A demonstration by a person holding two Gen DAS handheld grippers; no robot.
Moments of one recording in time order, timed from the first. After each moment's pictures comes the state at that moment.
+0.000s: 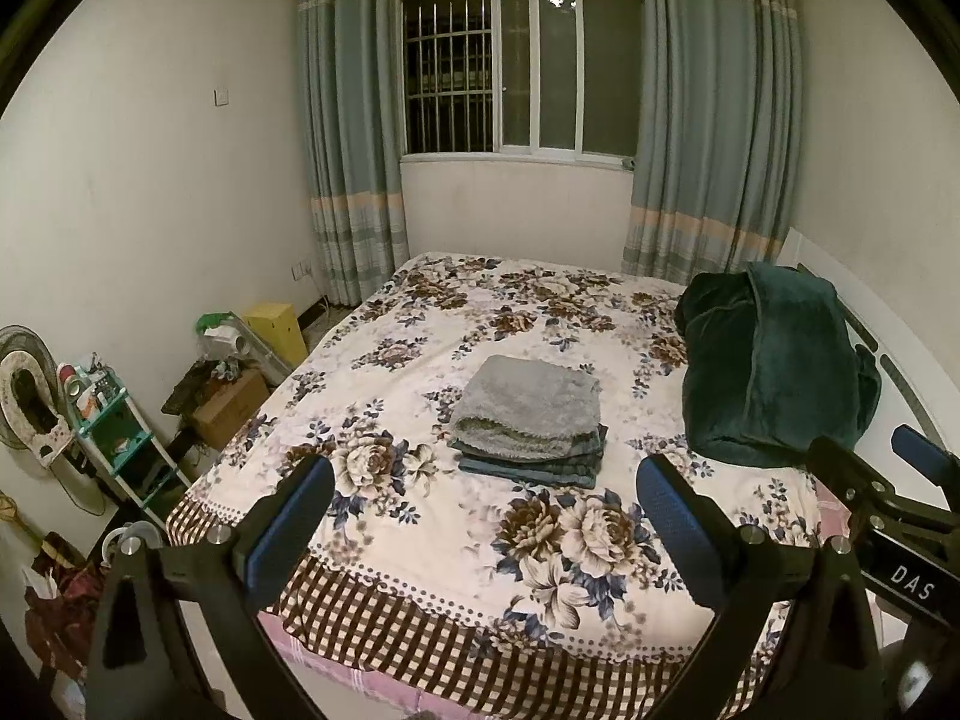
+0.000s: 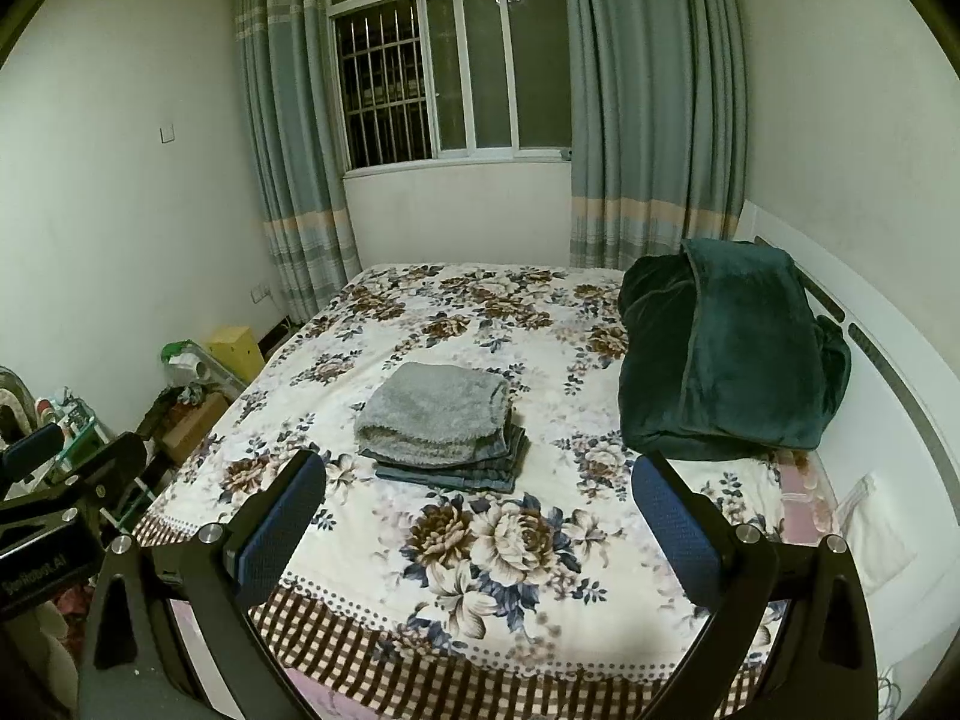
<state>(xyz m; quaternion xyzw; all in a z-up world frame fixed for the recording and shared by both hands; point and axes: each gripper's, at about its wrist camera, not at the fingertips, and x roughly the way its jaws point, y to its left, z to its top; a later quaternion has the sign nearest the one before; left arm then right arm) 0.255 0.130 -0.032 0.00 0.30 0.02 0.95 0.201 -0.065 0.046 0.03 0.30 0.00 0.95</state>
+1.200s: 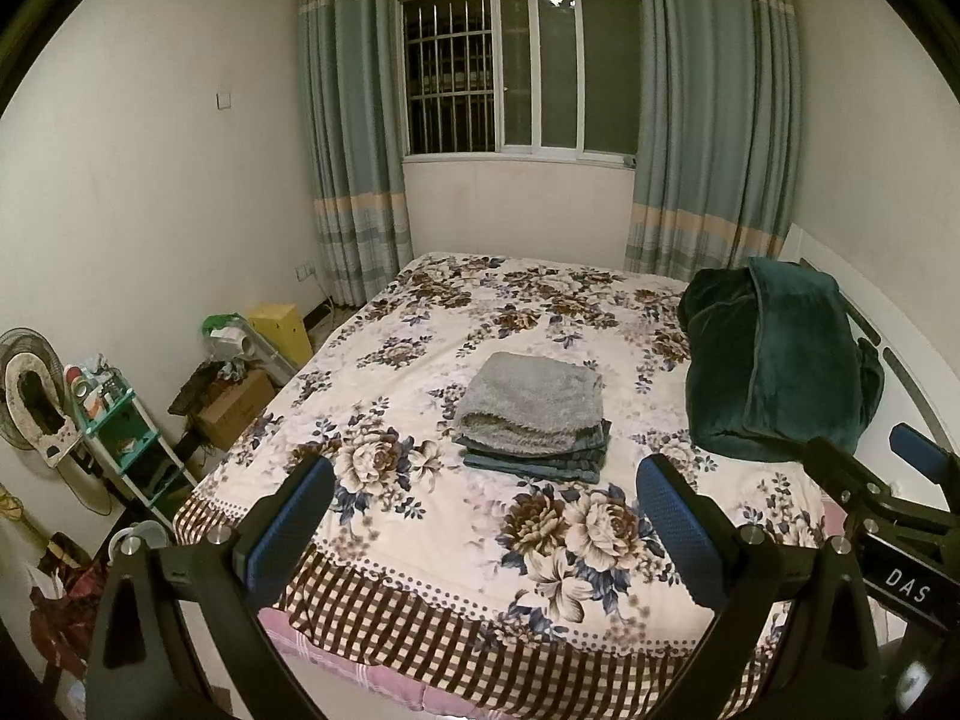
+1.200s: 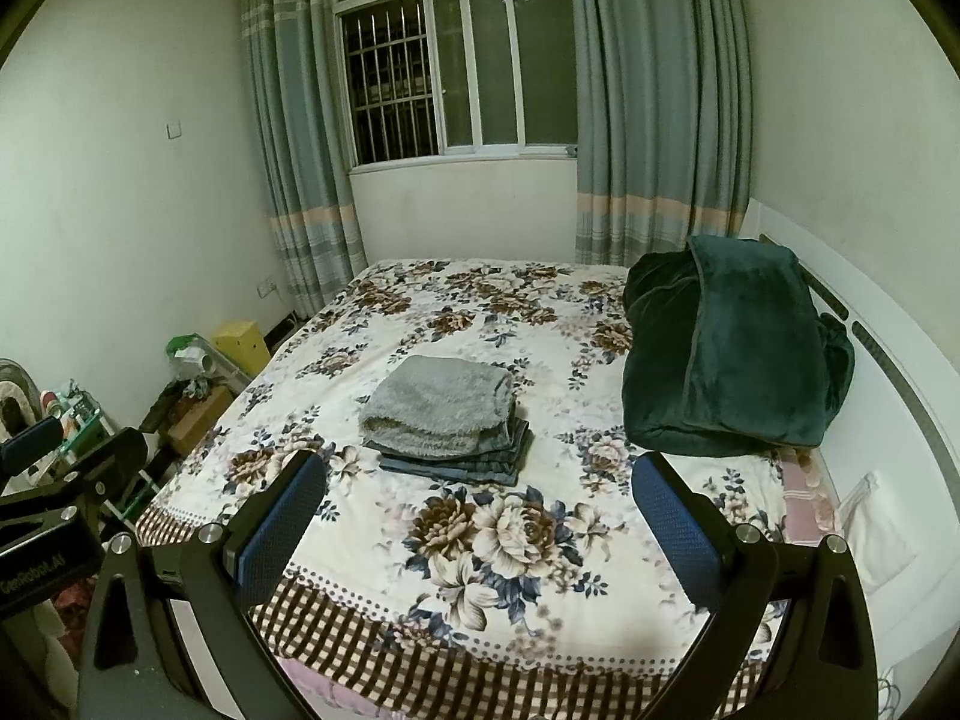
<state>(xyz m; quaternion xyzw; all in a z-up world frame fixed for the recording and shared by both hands) 0.241 0.125 -0.033 0.00 0.30 0.03 0.95 0.187 -0.068 0.040 0.03 0.30 0.00 0.95</state>
